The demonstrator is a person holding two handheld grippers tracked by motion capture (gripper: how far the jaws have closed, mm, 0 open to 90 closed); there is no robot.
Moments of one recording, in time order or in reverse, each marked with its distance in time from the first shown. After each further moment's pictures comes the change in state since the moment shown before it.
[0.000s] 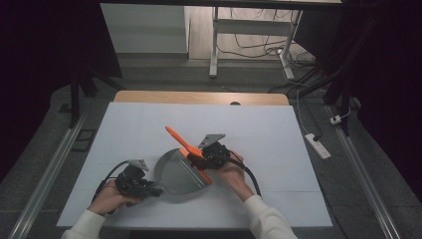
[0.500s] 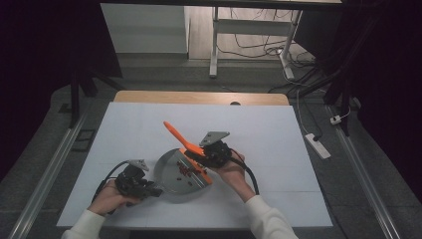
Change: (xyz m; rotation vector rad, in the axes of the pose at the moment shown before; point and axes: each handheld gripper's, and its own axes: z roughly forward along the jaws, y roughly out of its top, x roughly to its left) left arm 0.000 0.000 0.000 -0.001 0.000 -0.001; right arm -0.002 0.009 -0.022 -0.088 0.015 0.023
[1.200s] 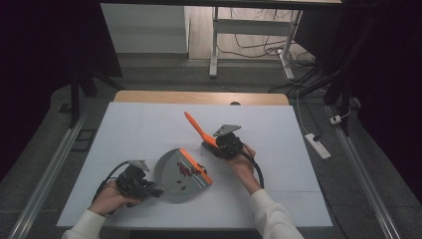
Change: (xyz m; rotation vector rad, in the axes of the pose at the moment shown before) left arm -0.001 0.000 0.002 0.010 0.004 0.003; right arm -0.045 -0.022 0.008 0.065 -0.143 0.082
